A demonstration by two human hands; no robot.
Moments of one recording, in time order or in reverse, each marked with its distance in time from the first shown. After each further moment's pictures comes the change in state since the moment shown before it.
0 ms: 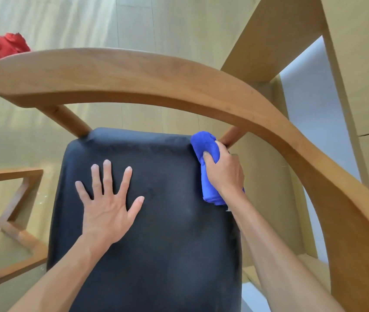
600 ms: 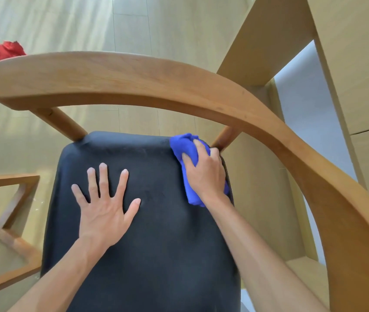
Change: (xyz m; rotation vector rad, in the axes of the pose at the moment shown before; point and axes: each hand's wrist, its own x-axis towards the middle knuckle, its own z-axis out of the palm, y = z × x) left_hand 0.001 0.002 0.004 -0.006 0.019 -0.008; right_hand -0.015 -0.014 0.021 -0.015 0.102 -0.189
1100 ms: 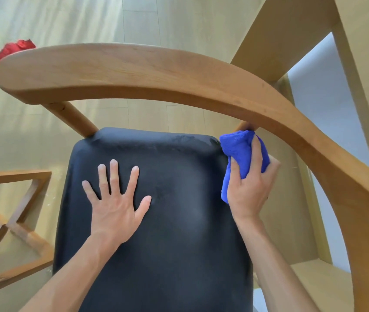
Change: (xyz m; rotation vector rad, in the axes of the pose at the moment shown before) left_hand 0.002 0.000 0.004 0.004 0.022 0.006; right_hand -0.026 0.041 -0.018 0.132 0.630 -0.167
